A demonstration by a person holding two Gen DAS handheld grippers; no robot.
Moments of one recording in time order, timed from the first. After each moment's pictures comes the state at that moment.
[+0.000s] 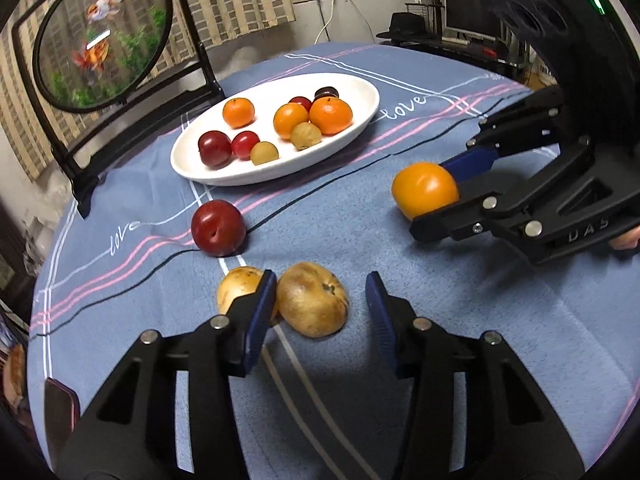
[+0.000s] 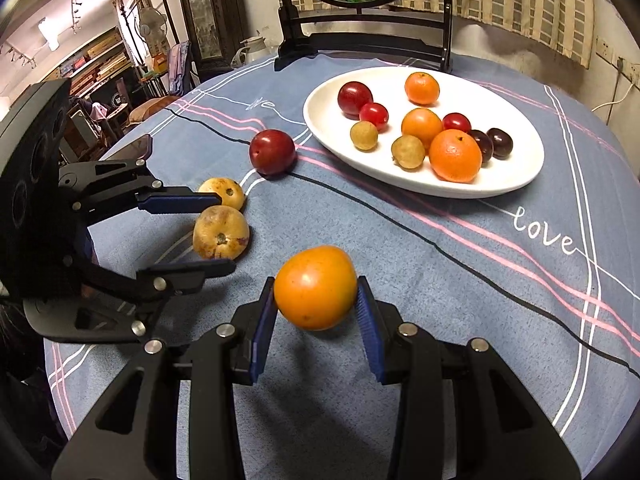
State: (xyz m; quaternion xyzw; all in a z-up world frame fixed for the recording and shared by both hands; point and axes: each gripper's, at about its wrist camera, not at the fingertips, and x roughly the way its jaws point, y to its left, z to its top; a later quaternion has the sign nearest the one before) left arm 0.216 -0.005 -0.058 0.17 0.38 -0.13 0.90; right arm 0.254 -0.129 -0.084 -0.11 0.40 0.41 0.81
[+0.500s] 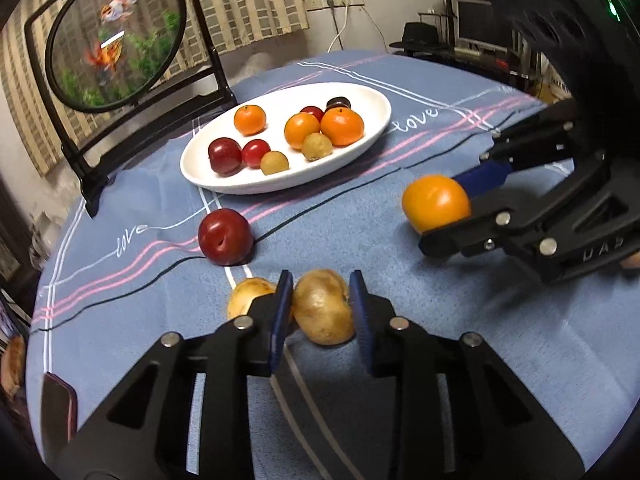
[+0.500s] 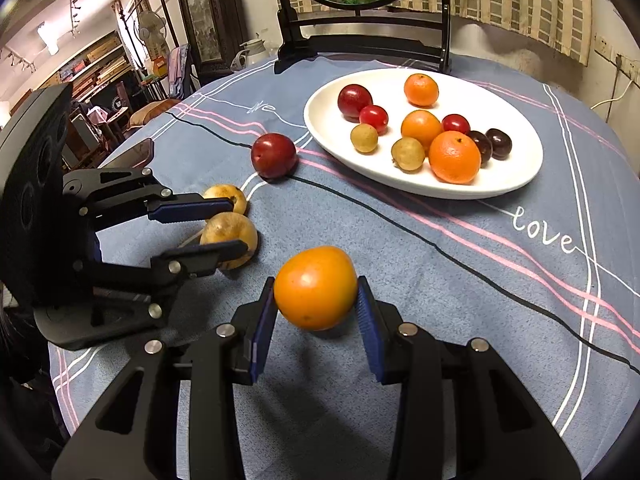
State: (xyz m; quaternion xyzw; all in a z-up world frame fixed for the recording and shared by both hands) left arm 0.221 -0.002 -0.055 0.14 0.37 -0.11 0.91; right arm 0.253 -0.131 -0.081 -0.10 0.40 0.41 0.81
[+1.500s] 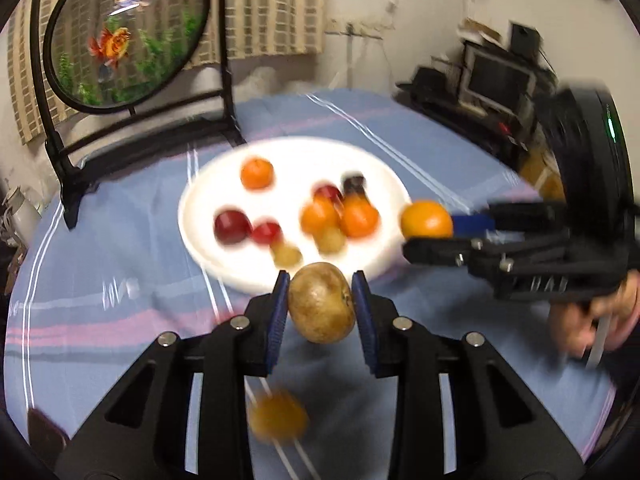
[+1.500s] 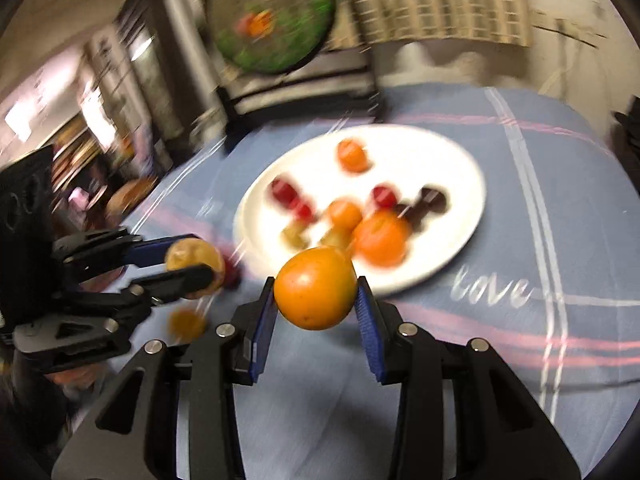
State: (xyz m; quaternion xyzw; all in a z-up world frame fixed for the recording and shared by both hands) left arm 0.305 0.020 0.006 0.03 0.36 -0.13 0.92; right arm 0.323 -0.155 -0.045 0.03 0.36 0.34 0.87
